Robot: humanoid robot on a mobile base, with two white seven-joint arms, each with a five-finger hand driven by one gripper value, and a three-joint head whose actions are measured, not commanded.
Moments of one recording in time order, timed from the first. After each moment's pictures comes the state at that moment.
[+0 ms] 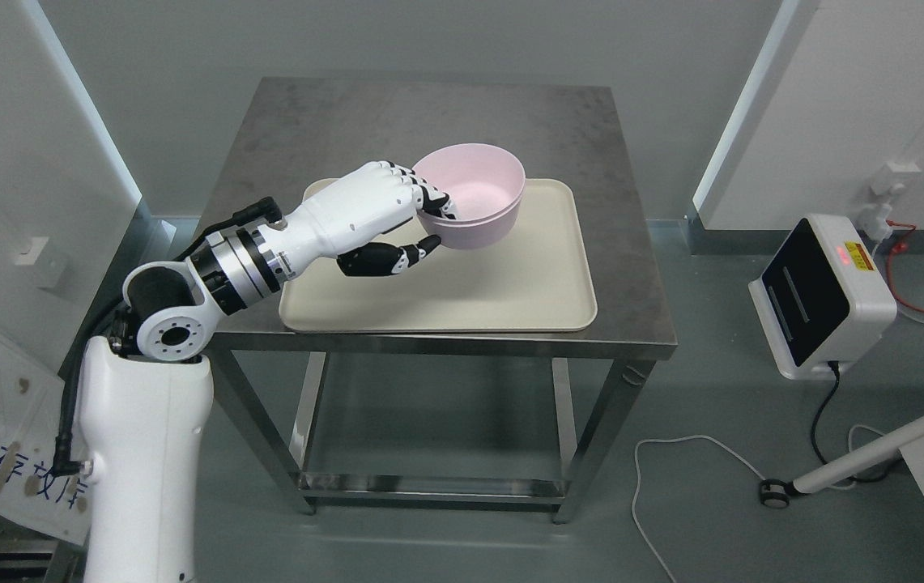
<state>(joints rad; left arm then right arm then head) -0.70 0.00 0.11 -1.46 -0.71 -0.76 -0.80 0.05 0.00 0.00 -0.05 0.00 -0.19 0.00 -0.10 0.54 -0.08</state>
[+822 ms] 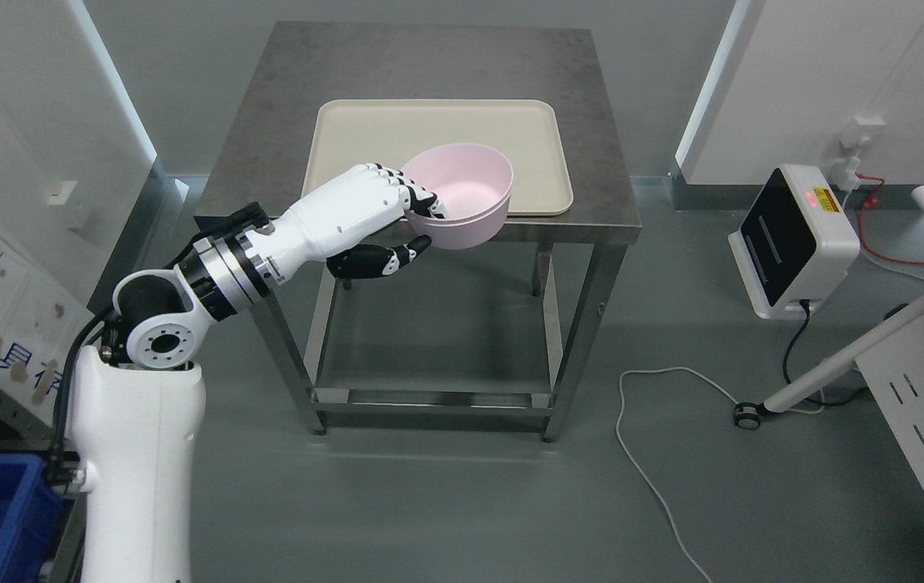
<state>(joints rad) -0.69 0.00 0.13 -1.47 -0.70 -0.76 -0.80 0.05 0.00 0.00 -0.05 0.00 -0.19 0.00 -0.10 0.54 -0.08</state>
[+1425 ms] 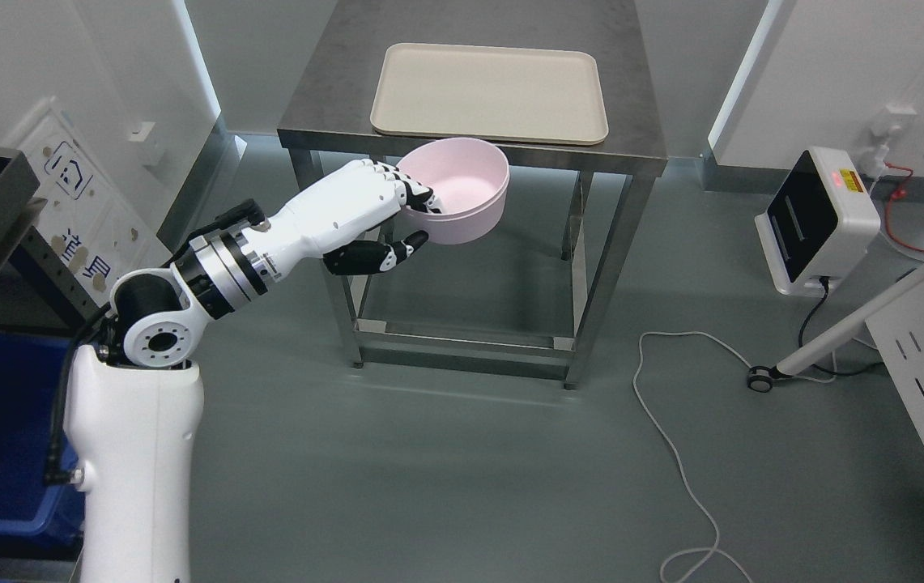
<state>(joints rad) -0.69 0.00 0.14 -1.47 -0.70 -0.75 -0.79 0.05 0.00 0.00 -0.05 0.00 -0.19 0.00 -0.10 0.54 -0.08</state>
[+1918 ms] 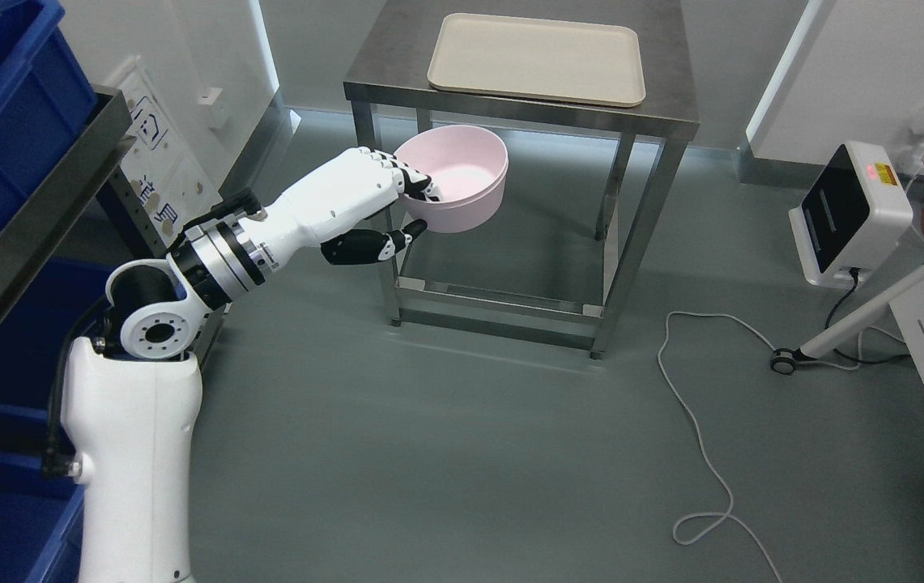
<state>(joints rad) -0.72 0.00 0.14 -1.47 -0.70 -0.74 -0.79 0.05 0.00 0.00 -0.05 0.00 -0.19 0.00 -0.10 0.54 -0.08</state>
